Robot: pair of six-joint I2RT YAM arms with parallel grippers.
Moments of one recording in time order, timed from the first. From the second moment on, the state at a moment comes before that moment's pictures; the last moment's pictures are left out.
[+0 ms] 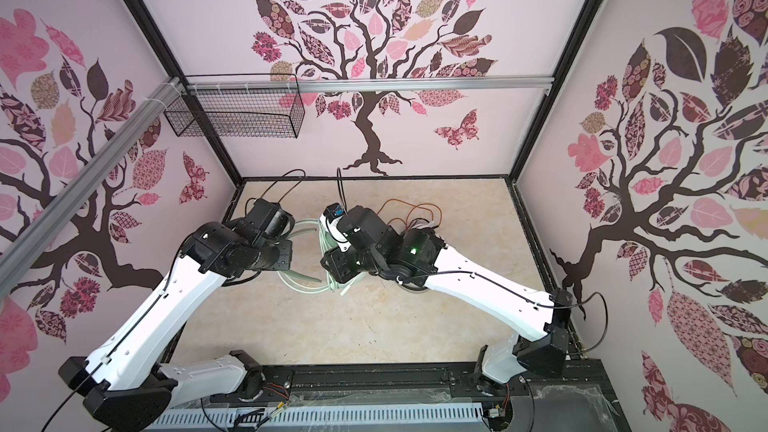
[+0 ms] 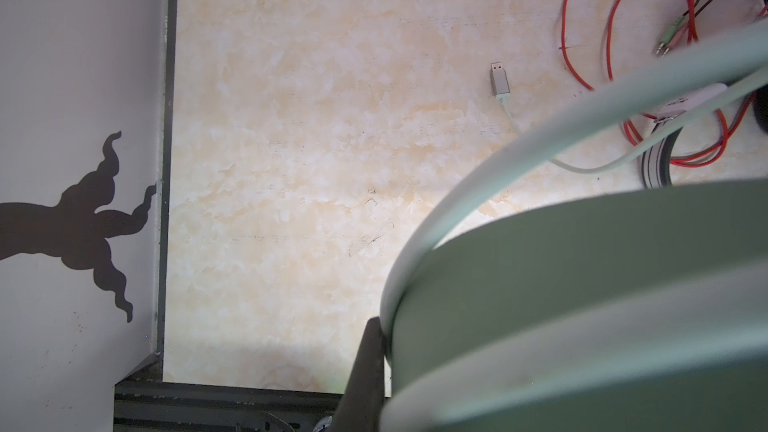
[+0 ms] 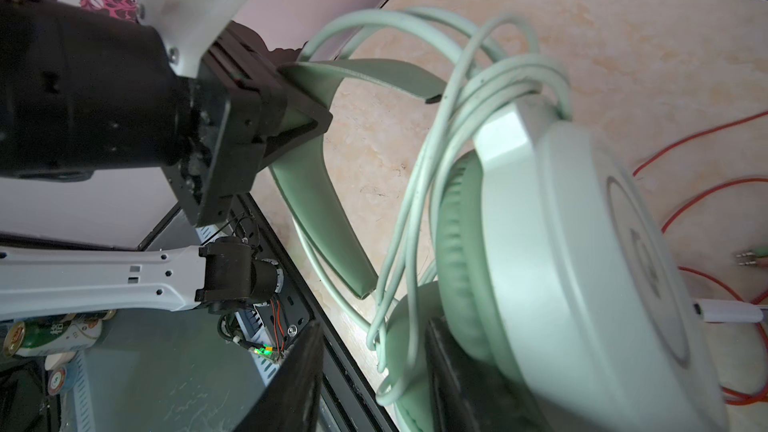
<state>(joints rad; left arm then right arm) -0.57 1.22 1.47 -1.39 -0.34 -0.45 1.09 1.49 1.63 -0.78 -0.02 0.42</state>
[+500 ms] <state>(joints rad) -0.57 1.22 1.47 -1.39 -0.35 -0.46 1.10 1.54 1.64 -0.80 0.04 0.47</state>
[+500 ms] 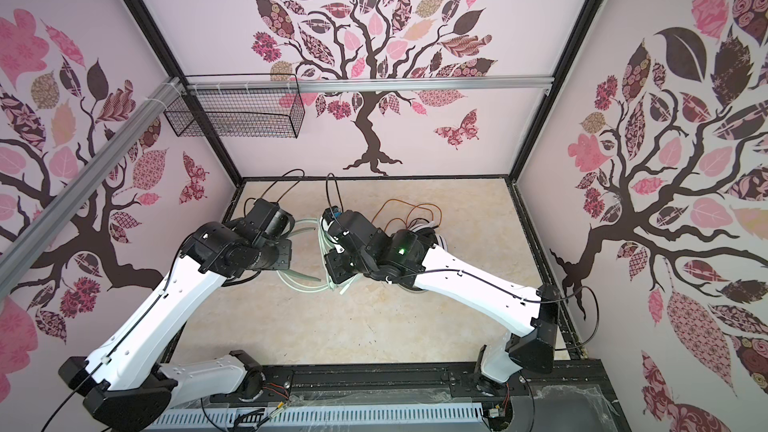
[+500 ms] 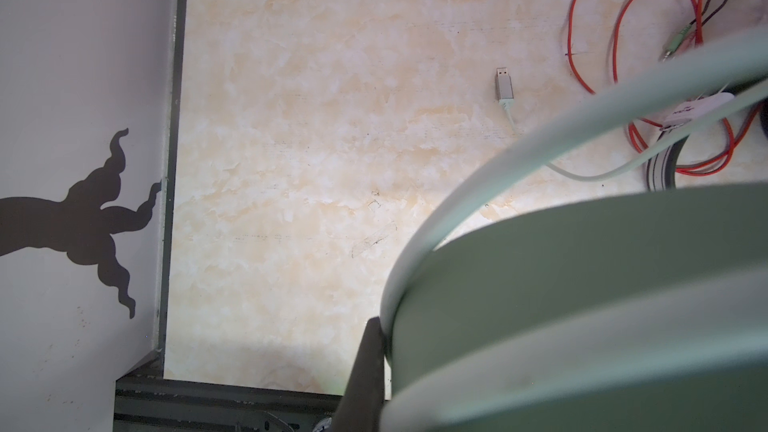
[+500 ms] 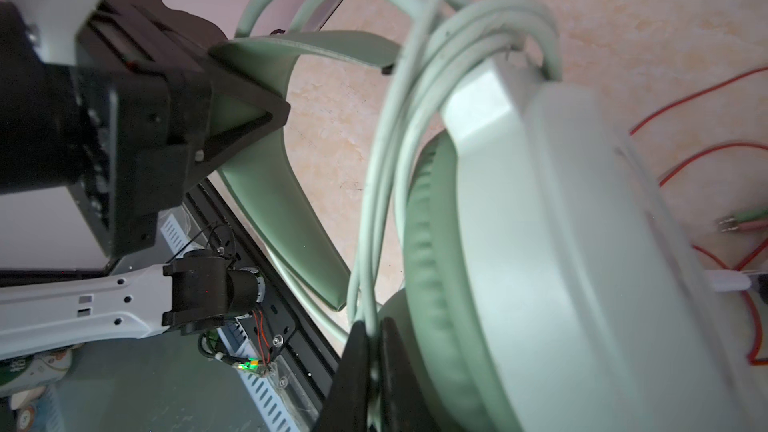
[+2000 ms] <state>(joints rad) -0.58 1.26 1.52 -1.41 -0.35 -0.48 1.15 1.54 1.46 -0.57 -0.21 0.61</state>
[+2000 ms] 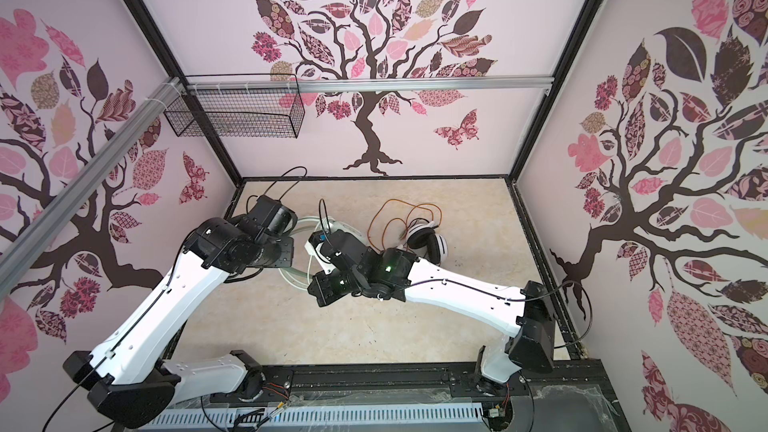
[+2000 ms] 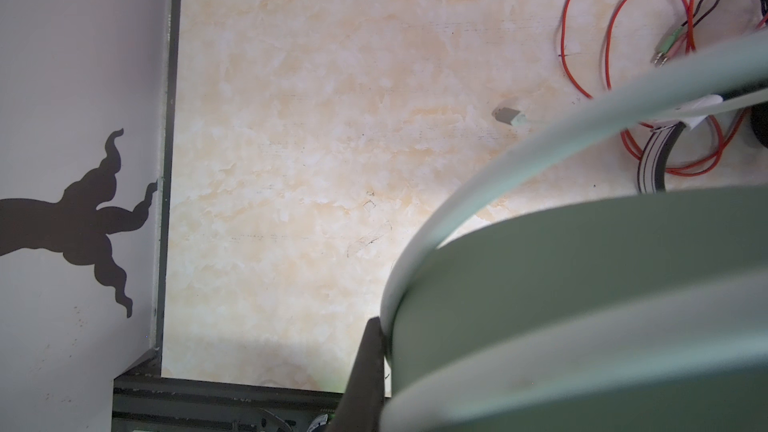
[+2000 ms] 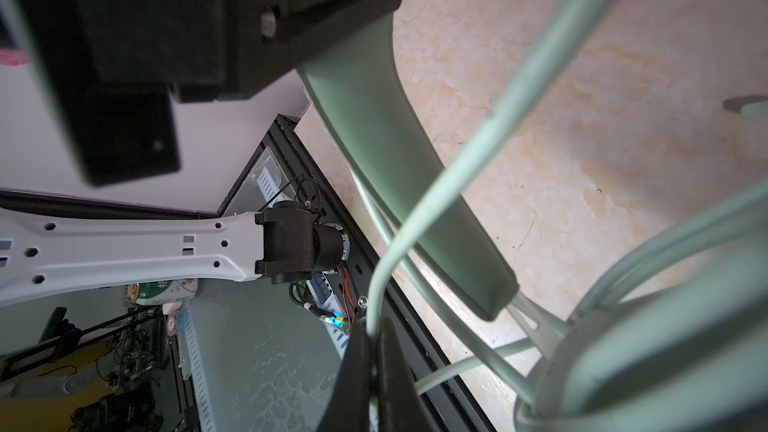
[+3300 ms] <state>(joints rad) -0.59 1.19 1.41 -1.37 -0.26 -0.47 0.99 1.44 1.70 -0.69 0.07 0.42</state>
